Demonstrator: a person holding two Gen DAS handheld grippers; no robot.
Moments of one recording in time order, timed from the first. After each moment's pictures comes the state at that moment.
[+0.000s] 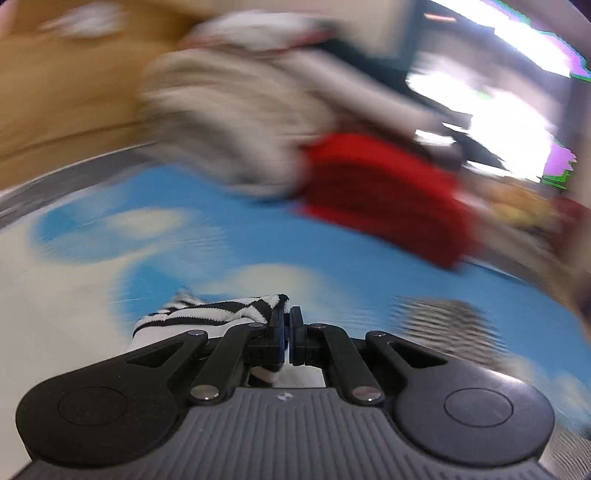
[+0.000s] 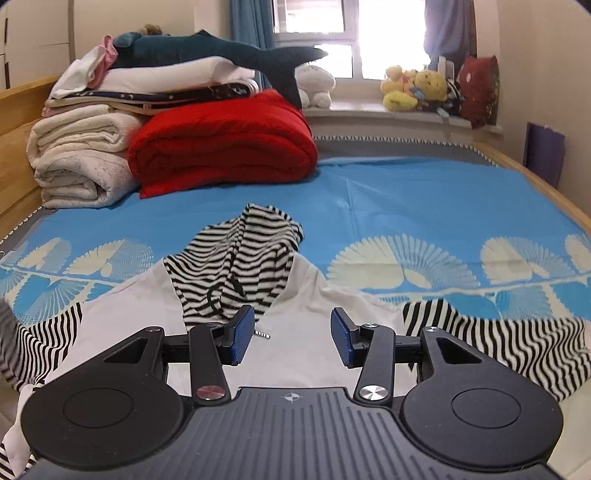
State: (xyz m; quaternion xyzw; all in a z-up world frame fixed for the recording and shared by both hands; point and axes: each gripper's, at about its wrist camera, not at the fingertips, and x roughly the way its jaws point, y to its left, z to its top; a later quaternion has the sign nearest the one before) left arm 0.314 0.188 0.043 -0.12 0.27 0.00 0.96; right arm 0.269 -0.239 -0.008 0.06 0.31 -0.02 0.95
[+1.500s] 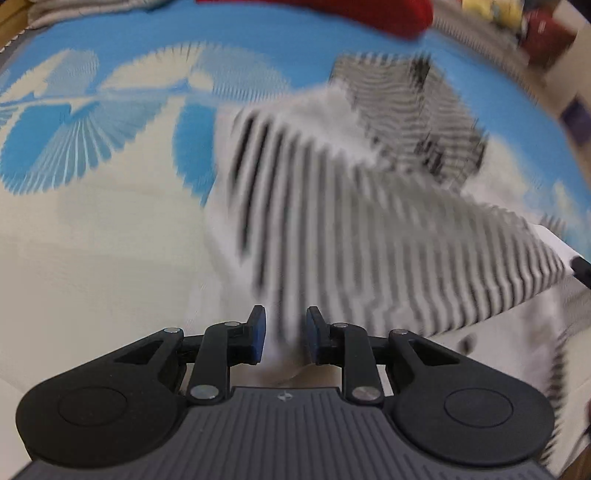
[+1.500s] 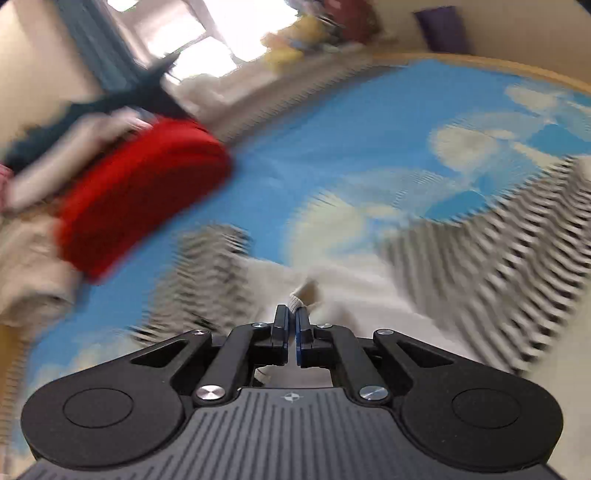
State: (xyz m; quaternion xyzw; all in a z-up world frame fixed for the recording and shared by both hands) left arm 0.348 0.109 -0.061 -0.03 0.58 -0.05 0.82; right arm 0.297 -0.295 -0.070 0.29 0.35 -0.17 0.88
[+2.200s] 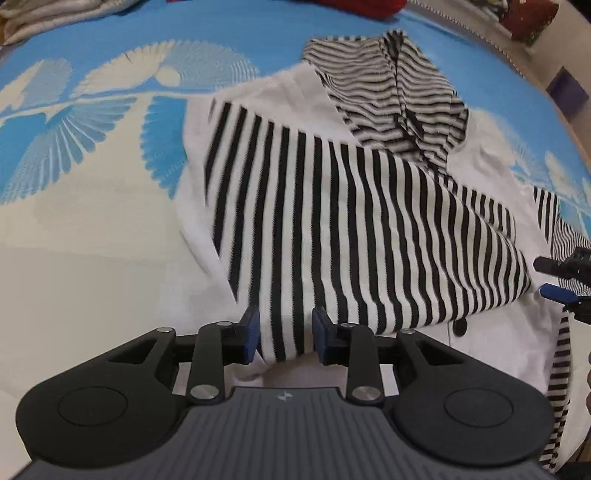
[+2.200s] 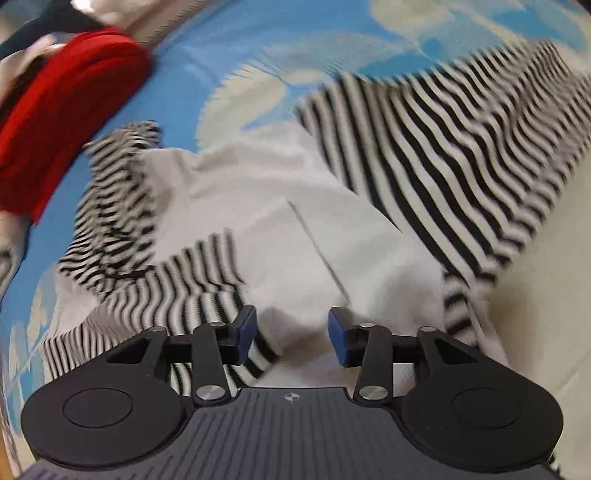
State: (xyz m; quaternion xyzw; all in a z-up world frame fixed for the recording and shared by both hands) left arm 0.339 0.094 -0.064 -0.01 0.58 -0.08 0.81; right arm 0.310 -0.320 -0.105 0.33 0.47 -0.13 0.80
